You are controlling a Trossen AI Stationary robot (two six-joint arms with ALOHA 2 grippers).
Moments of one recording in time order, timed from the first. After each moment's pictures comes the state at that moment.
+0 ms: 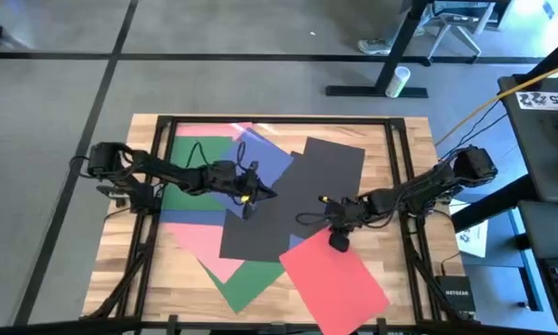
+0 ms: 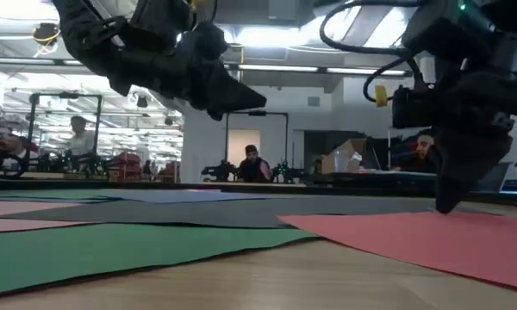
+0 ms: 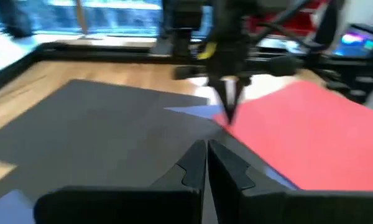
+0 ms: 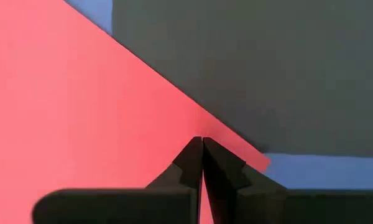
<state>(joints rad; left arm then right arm) 0.08 1.61 0.62 0.73 0.17 0.04 0.26 1.44 0.56 -0.24 -0.02 0.66</state>
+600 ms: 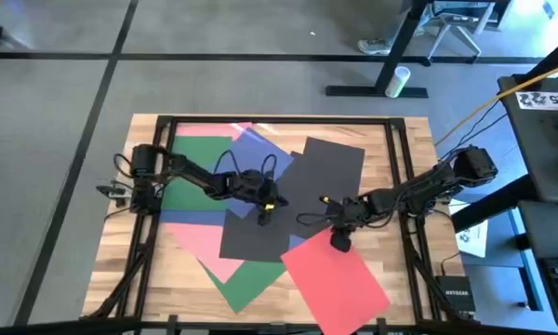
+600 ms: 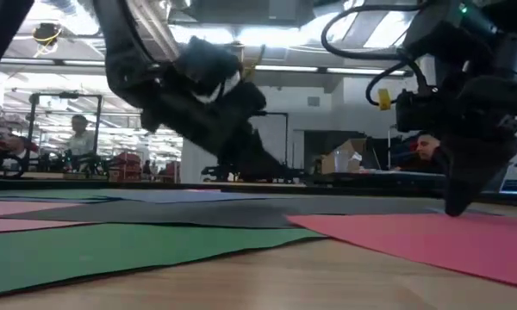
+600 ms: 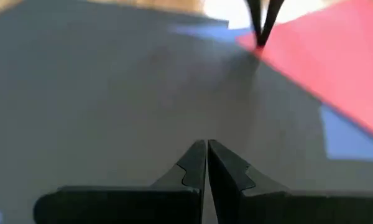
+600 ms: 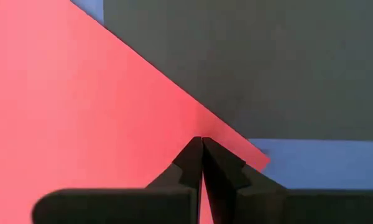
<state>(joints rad) 0.09 1.96 0.78 0.68 0.13 0.04 0.26 1.43 0.56 -0.29 -0.04 0.68</state>
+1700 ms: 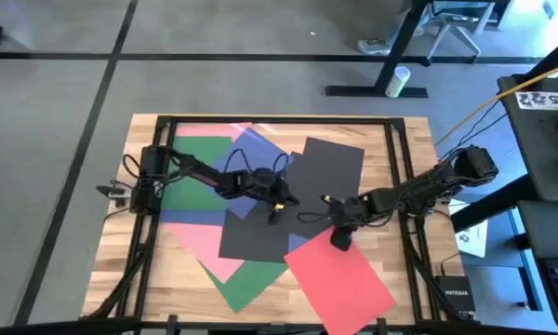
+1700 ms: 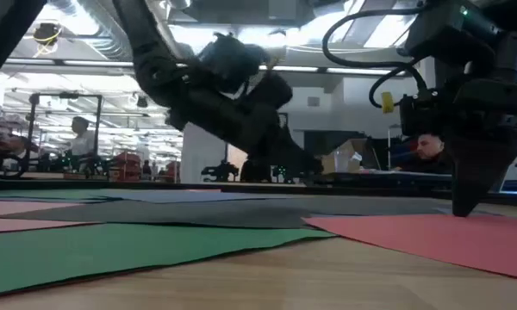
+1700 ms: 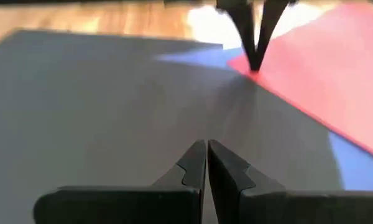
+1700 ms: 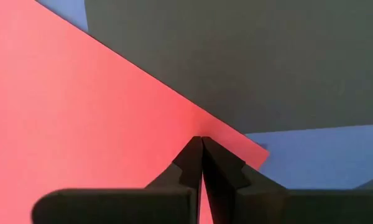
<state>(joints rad) 0.09 2.05 0.98 0.59 0.16 0.12 0.26 1.43 0.56 -0.34 -0.04 0.75</state>
